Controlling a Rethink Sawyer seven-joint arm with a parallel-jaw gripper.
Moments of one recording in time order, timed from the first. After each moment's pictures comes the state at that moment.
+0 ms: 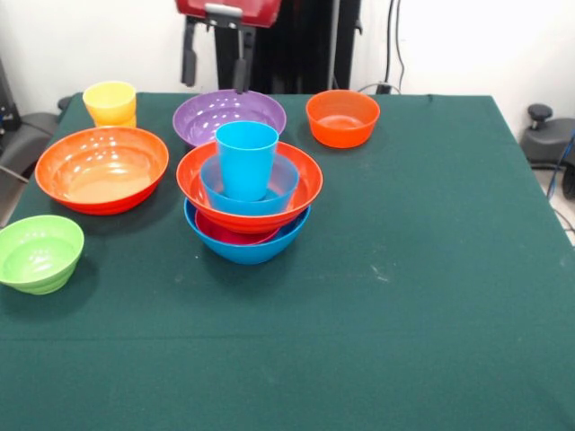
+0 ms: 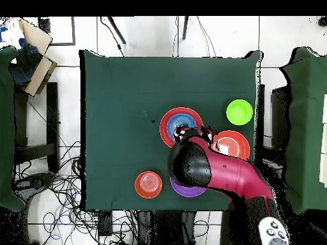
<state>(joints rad) -0.49 -0.95 0.11 1.95 -0.18 0.19 1.61</state>
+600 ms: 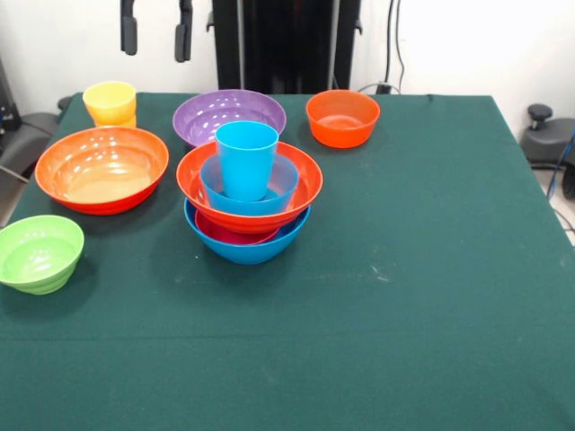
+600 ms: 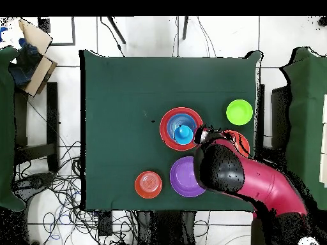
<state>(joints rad) -0.68 -1.02 0.22 1.99 -0.16 0.27 1.61</state>
